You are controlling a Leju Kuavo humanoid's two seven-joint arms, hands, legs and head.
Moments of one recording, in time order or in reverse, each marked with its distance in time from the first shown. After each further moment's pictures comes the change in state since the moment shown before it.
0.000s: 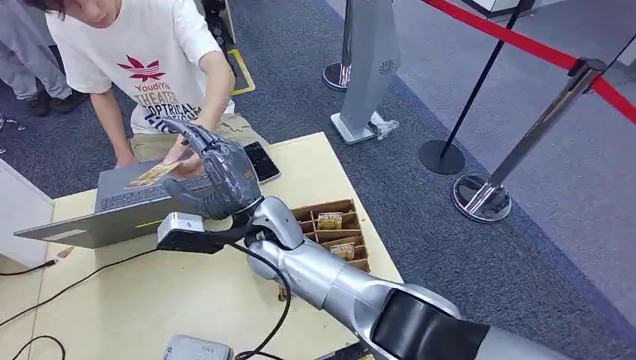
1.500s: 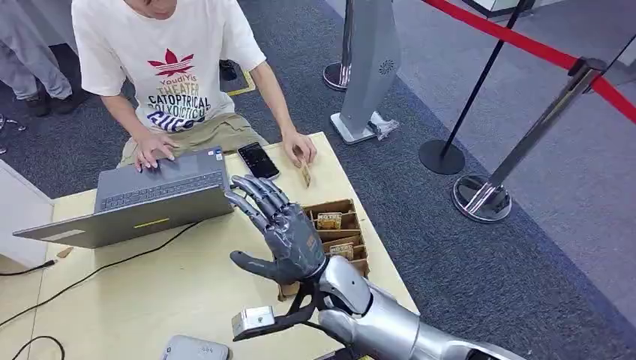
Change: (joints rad) left arm 0.101 0.014 0.085 0.000 0.163 0.043 -0.096; right arm 0.417 -0.303 0.019 -0.527 0.356 0.073 0.150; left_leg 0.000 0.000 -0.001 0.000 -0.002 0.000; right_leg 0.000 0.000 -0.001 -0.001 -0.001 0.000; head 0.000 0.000
